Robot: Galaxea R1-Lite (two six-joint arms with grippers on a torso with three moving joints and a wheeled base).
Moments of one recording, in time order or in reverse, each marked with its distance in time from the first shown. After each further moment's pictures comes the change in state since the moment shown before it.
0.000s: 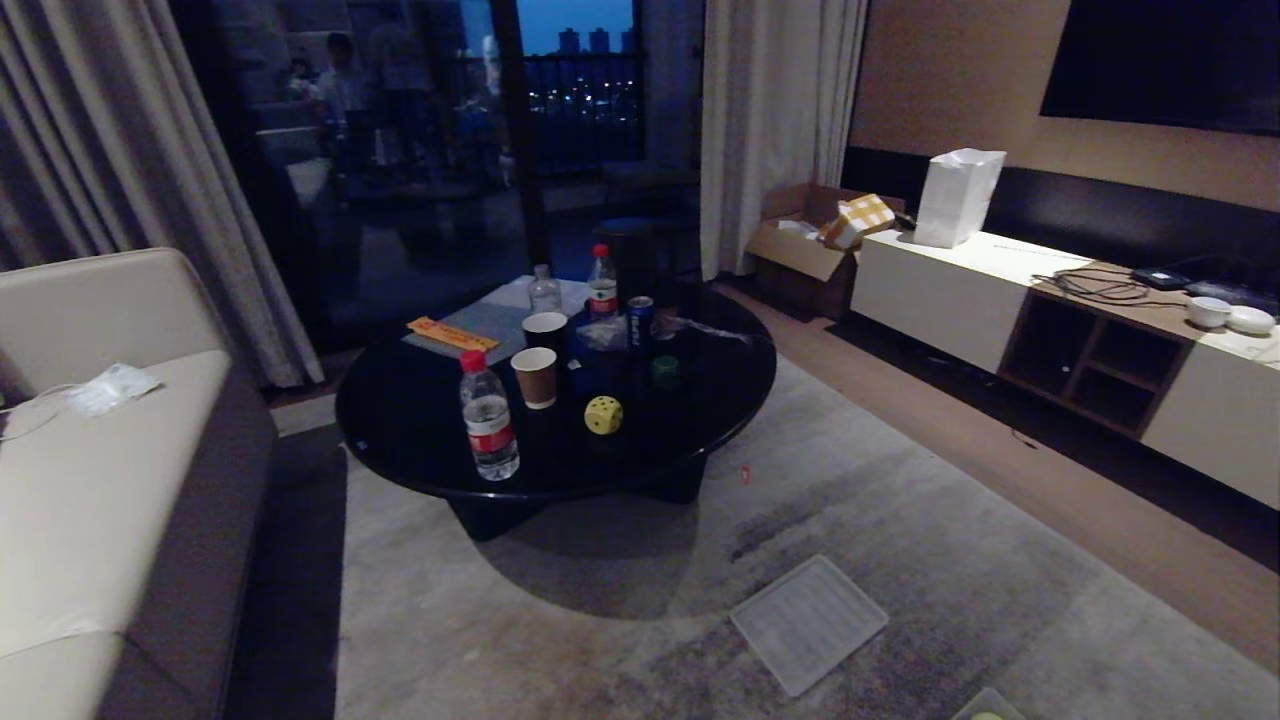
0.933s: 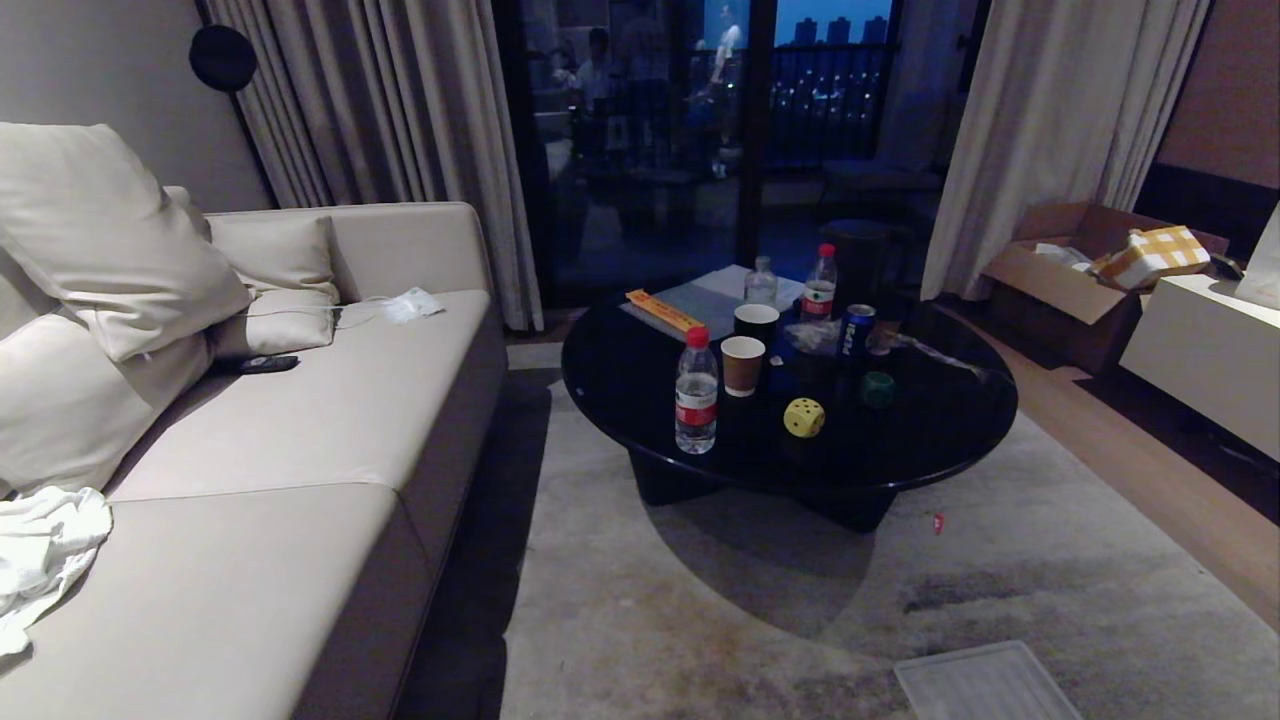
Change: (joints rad) left arm 0.000 0.000 0.000 0.000 0.000 -0.003; right arm 0.000 0.000 0.000 0.000 0.000 -0.001
